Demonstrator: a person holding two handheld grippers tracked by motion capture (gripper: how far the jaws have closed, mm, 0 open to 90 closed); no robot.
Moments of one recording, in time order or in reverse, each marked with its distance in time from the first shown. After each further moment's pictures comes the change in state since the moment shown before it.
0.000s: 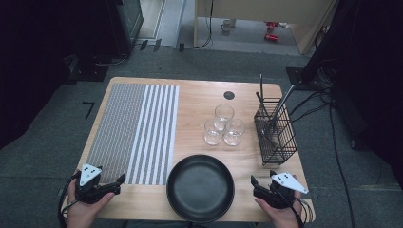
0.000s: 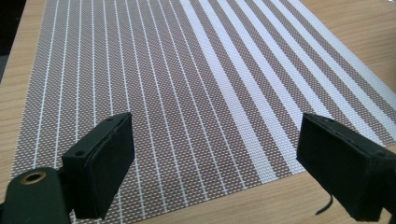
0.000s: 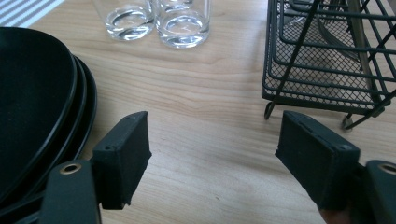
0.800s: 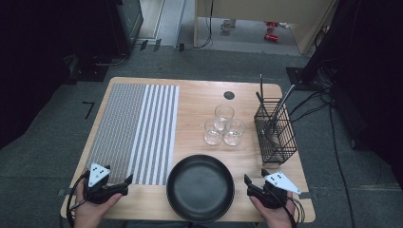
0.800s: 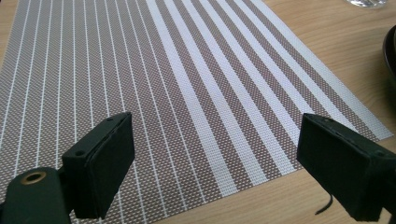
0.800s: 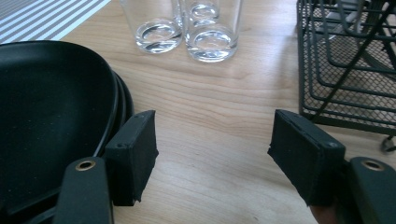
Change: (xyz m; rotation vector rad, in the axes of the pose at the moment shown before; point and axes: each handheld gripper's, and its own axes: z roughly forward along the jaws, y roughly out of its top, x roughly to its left) left arm -0.022 0.007 0.003 -0.009 -0.033 0.035; right arm 0.019 0.004 0.003 -0.038 0.050 -0.020
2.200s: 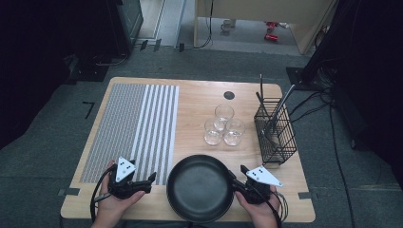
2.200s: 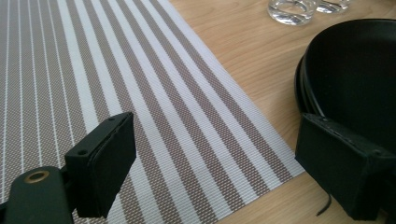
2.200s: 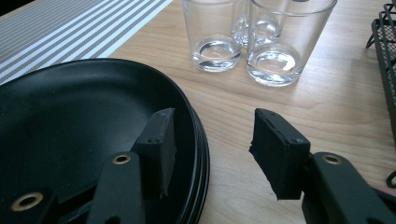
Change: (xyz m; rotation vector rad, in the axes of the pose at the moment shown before) left arm -0.059 0.031 0.017 -0.013 -0.105 0.102; right arm 0.042 0.021 0.015 0.009 0.106 -0.037
